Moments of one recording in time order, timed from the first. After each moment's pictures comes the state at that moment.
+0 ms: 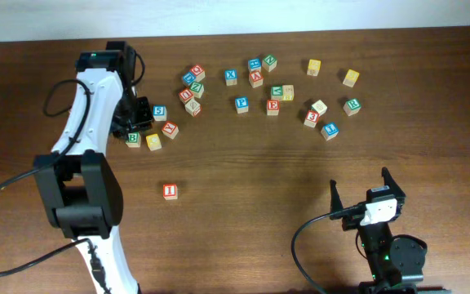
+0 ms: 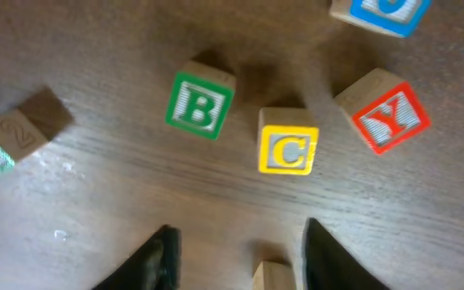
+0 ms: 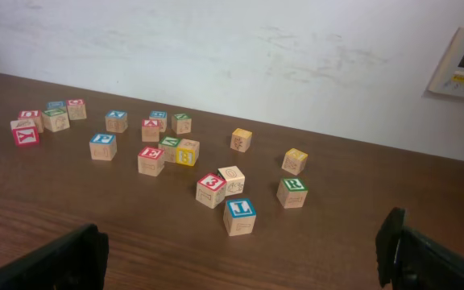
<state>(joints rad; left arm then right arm) -0.02 2.15 1.91 -1.35 -0.06 -0.33 0.00 0.01 0.01 -0.06 -0.13 -0.13</state>
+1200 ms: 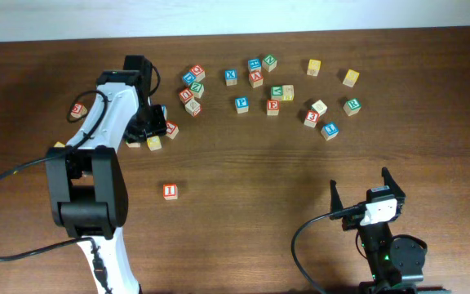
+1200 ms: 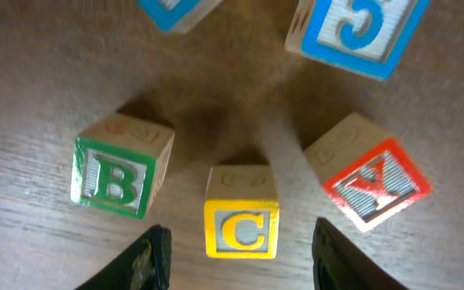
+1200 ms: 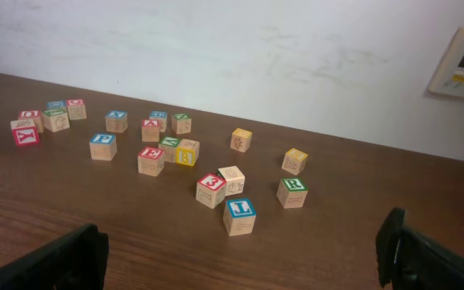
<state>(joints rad) -0.06 2.15 1.71 -1.06 -0.06 -0.33 0.00 0.01 0.01 -0.06 -0.13 -0.13</state>
